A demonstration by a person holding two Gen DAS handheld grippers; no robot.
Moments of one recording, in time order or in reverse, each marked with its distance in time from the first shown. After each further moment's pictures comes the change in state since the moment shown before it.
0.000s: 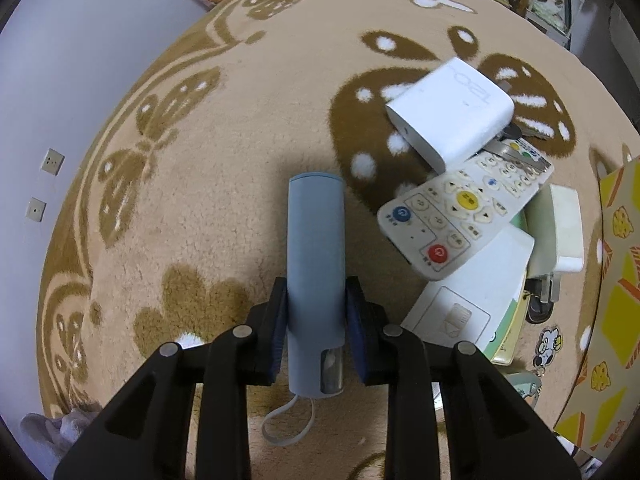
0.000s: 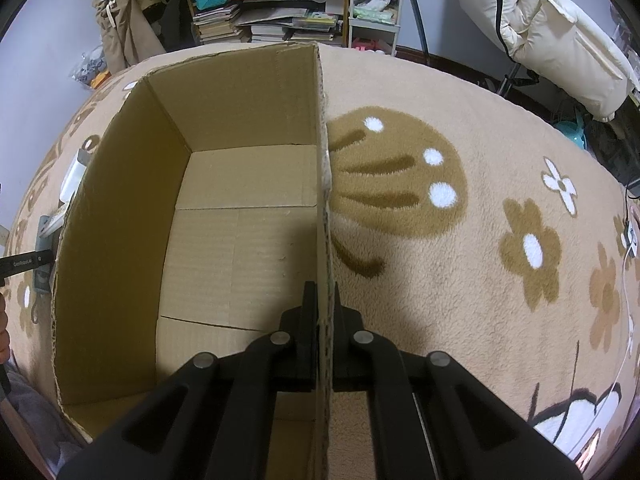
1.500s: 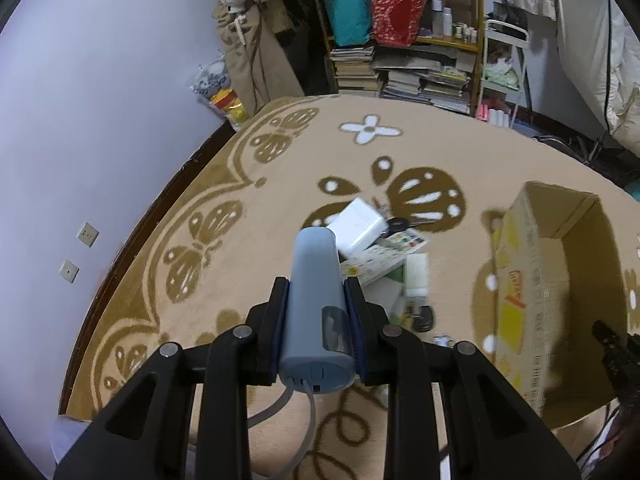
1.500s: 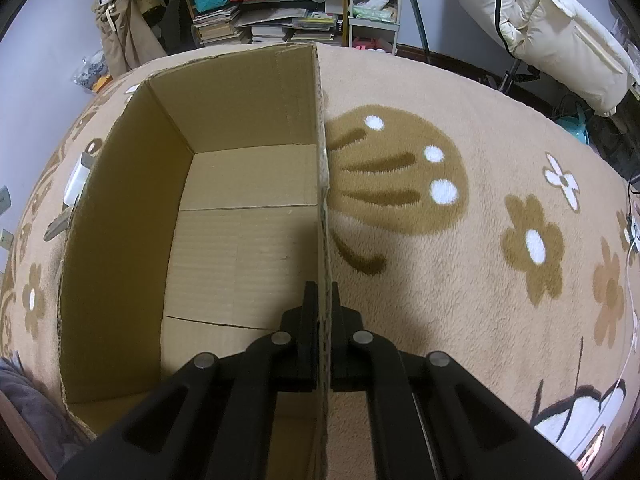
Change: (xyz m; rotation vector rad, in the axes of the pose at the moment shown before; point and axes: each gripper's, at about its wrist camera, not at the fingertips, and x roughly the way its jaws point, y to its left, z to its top) left arm -0.171 -0.055 -0.036 0.071 -0.359 0.034; right arm -0.002 -0.001 -0.001 0.009 -0.002 0.016
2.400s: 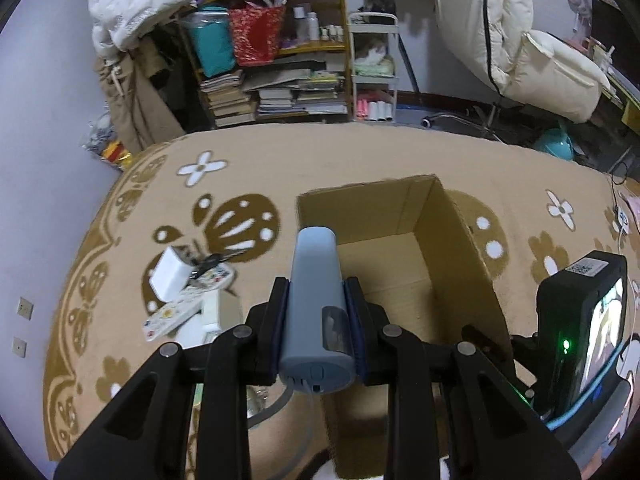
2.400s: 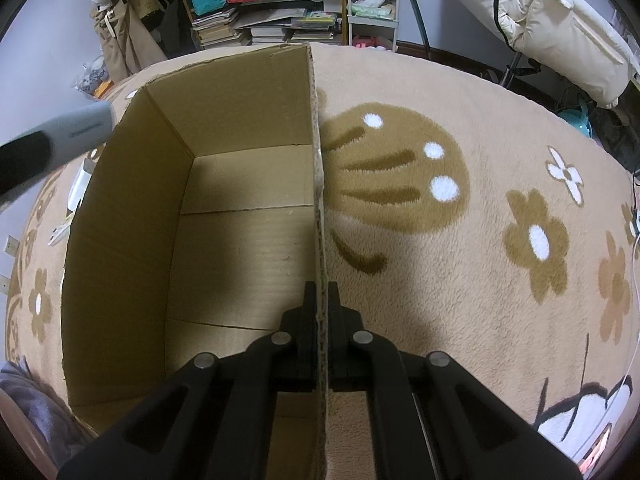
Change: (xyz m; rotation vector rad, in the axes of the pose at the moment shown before) left arm -0.026 -0.170 0.007 0.224 -0.059 -0.283; right arm -0.002 -0.009 0.000 0.027 0.005 0.032
